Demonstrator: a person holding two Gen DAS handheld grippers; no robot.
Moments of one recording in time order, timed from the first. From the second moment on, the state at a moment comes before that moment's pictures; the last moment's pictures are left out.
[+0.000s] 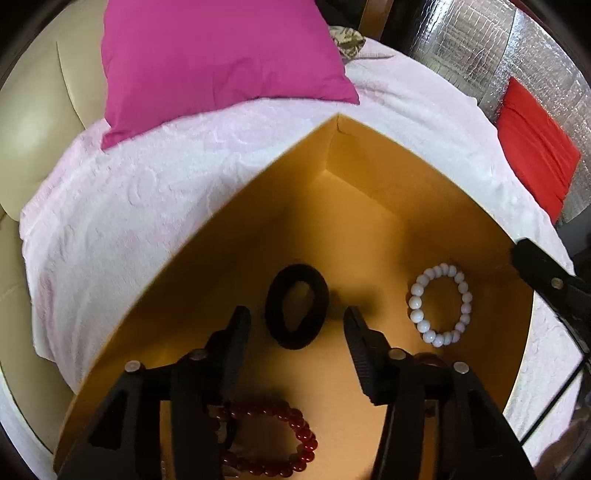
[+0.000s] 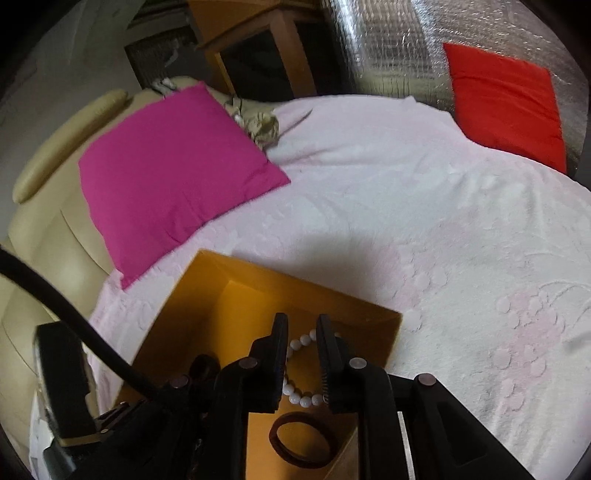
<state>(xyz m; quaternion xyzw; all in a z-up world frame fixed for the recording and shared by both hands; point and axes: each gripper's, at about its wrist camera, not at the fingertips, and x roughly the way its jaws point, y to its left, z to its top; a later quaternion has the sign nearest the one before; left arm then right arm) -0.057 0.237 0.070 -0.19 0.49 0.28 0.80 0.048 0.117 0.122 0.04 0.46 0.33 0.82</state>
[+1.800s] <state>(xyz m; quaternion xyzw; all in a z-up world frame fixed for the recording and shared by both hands) -0.032 -0.052 0.127 0.10 0.32 0.13 0.93 -0.016 -0.242 0.120 0.12 0.39 0.14 0.90</state>
